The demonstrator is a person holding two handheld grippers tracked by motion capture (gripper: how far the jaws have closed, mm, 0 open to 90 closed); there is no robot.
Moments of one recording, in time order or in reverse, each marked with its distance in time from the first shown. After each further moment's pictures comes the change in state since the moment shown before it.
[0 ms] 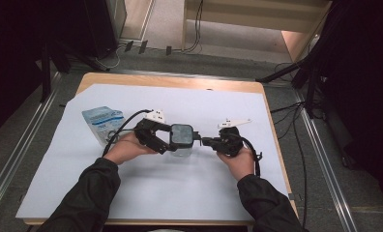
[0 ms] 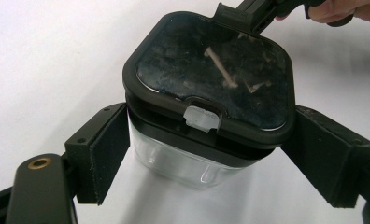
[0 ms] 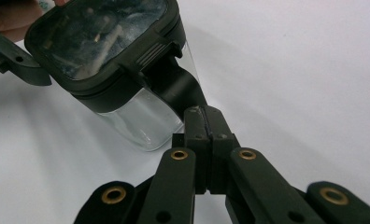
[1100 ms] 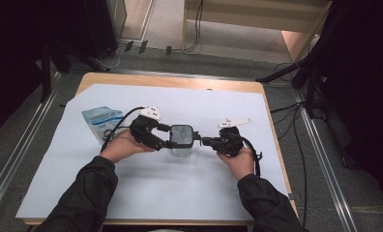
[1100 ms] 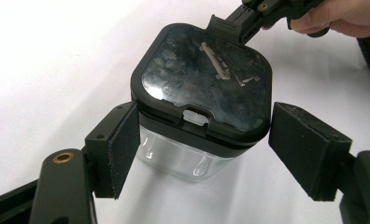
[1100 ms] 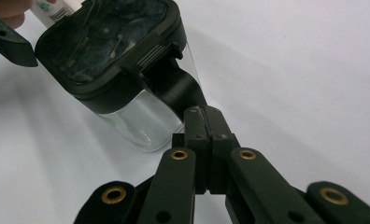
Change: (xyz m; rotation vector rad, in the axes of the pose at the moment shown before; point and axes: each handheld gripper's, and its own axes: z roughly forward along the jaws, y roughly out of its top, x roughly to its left) left arm 0.005 0.000 -0.013 -0.017 -0.042 -0.023; right arm 0.000 0.000 0.000 -0.004 0.002 -0.002
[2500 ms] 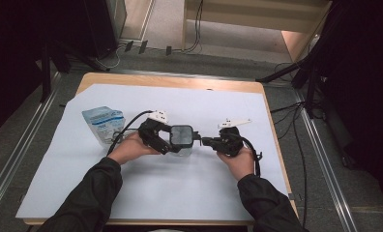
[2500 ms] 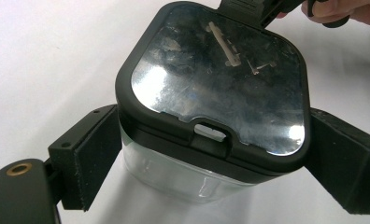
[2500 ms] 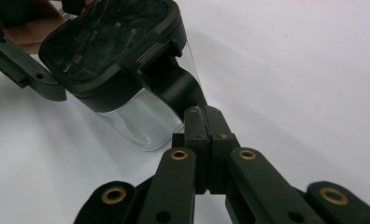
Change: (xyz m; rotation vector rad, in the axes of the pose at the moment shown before) left arm 0.007 -0.006 0.031 0.013 -0.024 0.000; right arm -0.001 0.000 0.000 0.001 0.000 -0.003
